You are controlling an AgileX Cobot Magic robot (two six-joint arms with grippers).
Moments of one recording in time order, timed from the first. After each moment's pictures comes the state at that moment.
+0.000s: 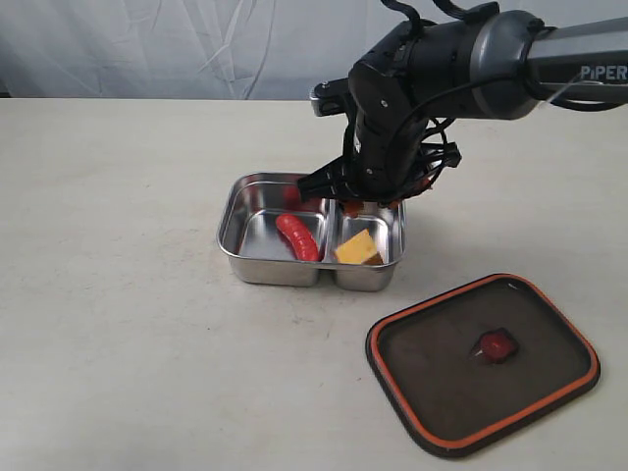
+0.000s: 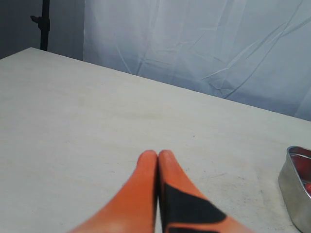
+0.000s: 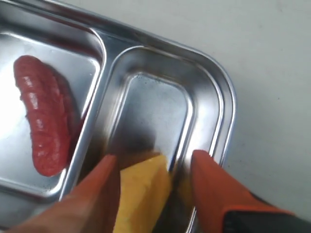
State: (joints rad) left arm 0.08 0.01 0.00 -0.07 0.24 -0.20; right arm 0.77 1.96 -1.39 -0.29 0.79 0.52
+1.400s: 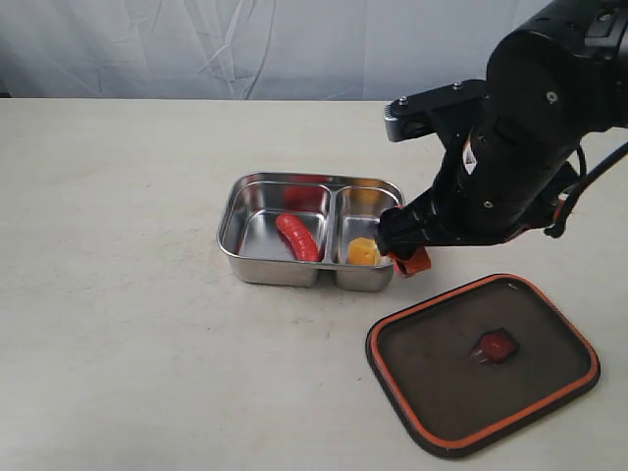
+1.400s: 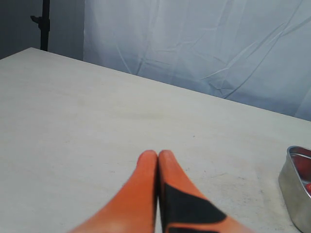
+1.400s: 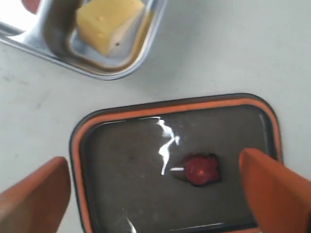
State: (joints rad) left arm 0.08 0.01 0.00 -0.07 0.24 -0.20; right arm 0.77 1.54 -1.06 -0.16 0.93 0.32
